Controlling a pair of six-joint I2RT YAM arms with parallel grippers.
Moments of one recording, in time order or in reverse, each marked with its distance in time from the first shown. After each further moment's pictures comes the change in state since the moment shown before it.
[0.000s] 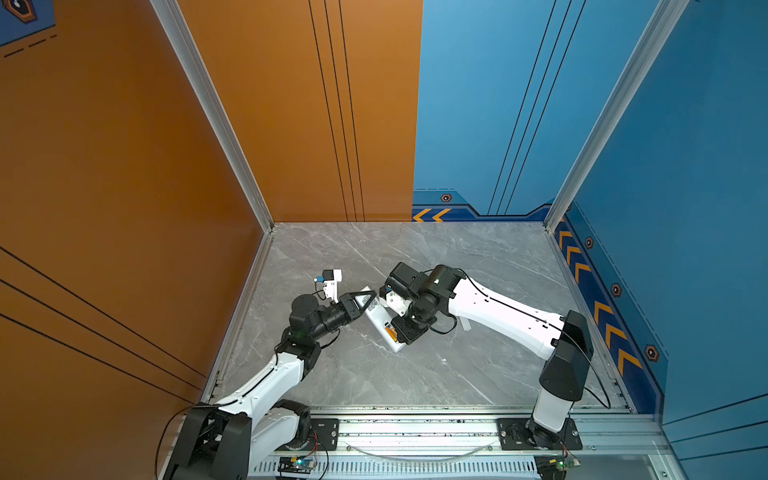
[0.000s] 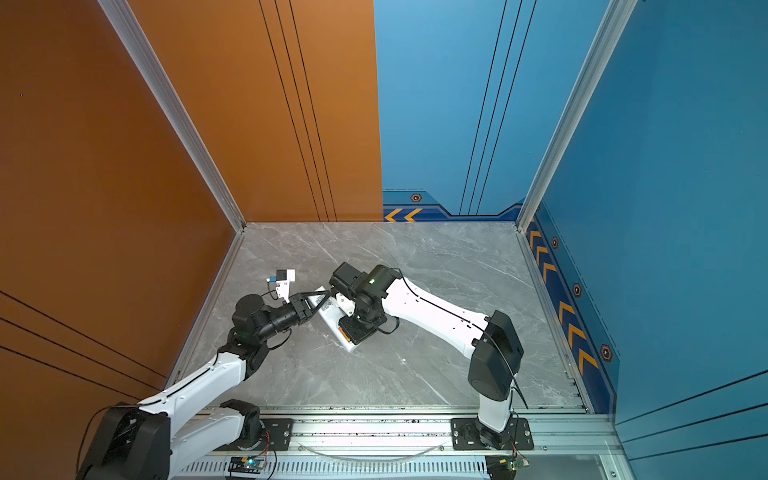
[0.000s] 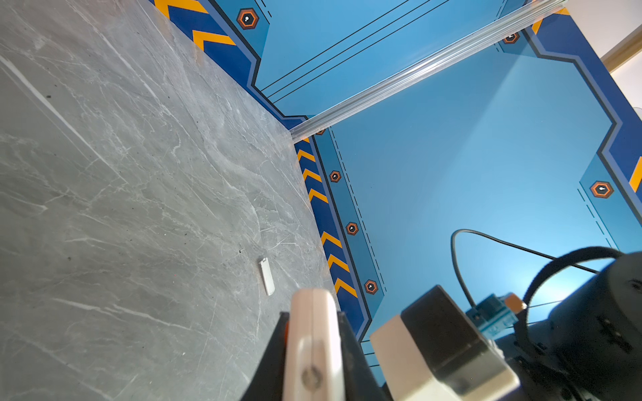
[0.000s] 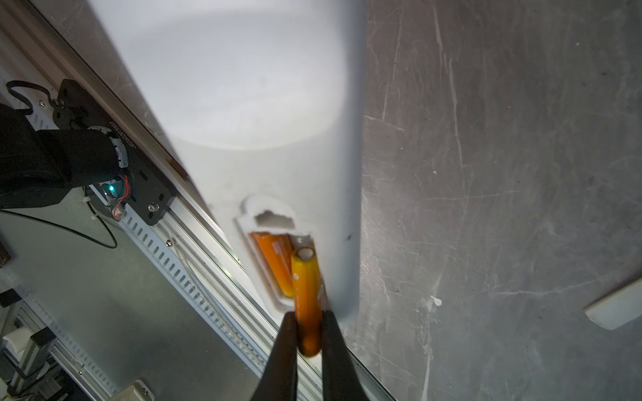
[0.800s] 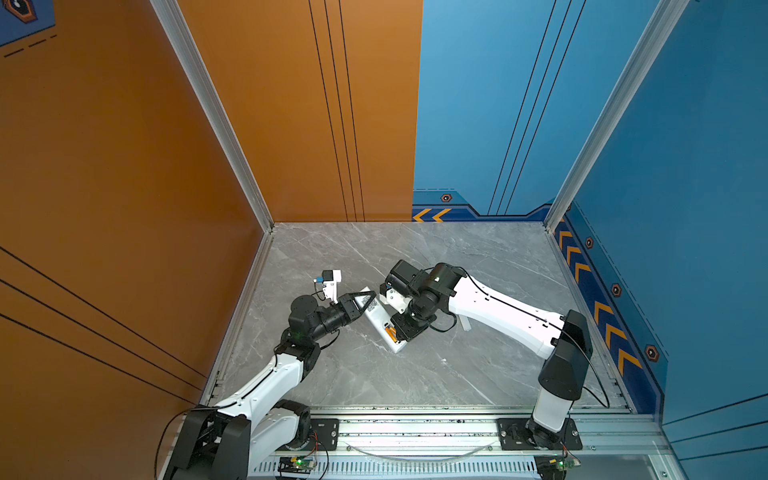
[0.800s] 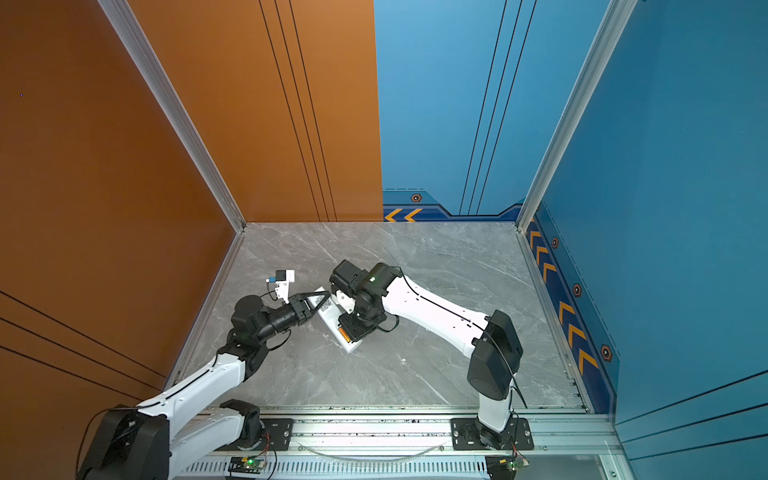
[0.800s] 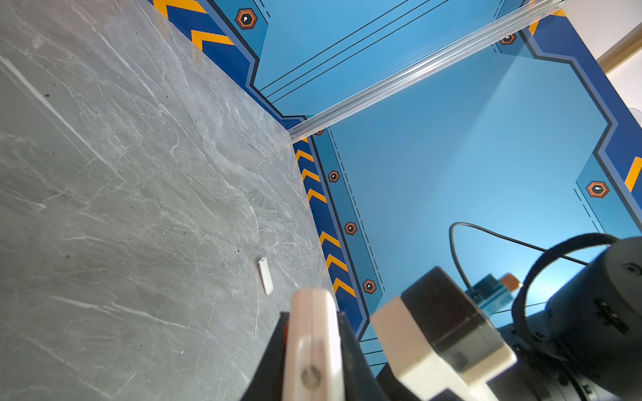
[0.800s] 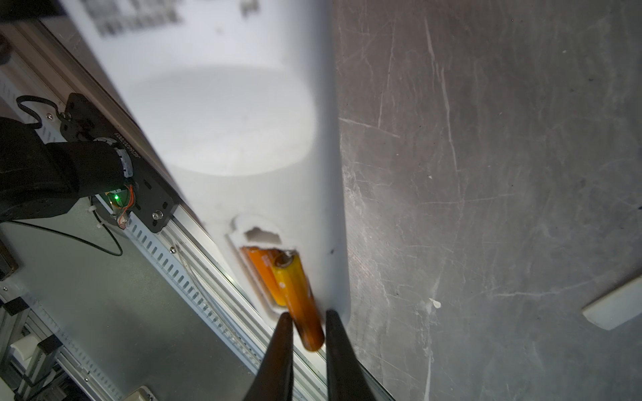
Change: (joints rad) left arm 0.001 -0.011 -0.004 0.000 0.002 -0.004; right arm -0.006 0.003 0.019 0.000 0.000 0.008
